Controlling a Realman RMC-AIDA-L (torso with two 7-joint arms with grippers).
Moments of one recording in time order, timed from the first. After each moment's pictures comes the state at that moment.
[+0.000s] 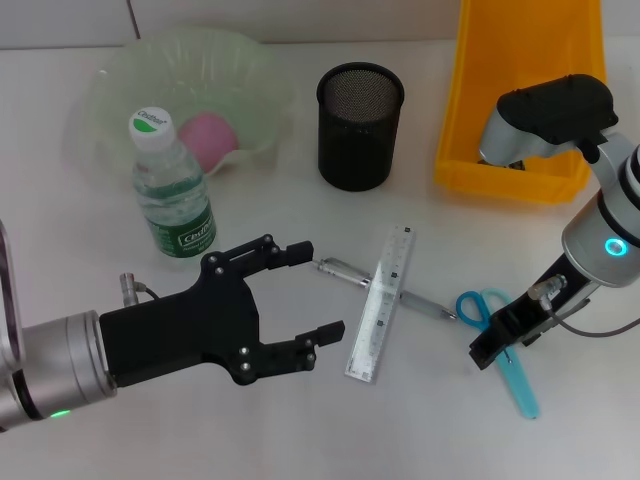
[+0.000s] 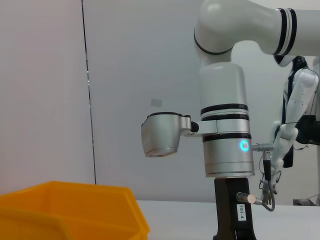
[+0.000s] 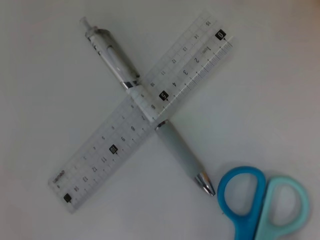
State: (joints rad) left arm -0.20 -2.07 1.46 0.66 1.23 1.49 -0.81; right arm 0.62 2.09 -1.52 -1.22 -2.61 -1.65 2.96
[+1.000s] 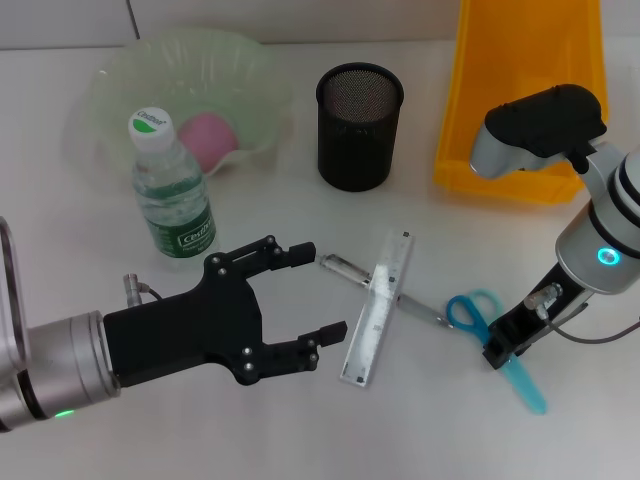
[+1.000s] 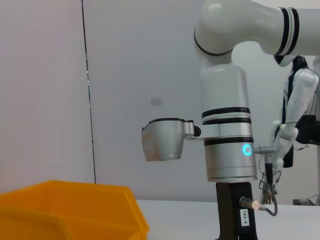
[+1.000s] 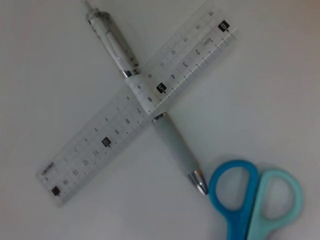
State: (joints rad) left arm -0.21 -2.07 1.46 0.64 1.23 1.49 -0.80; right arm 0.62 2.09 -1.57 -1.20 -2.61 -1.63 2.96
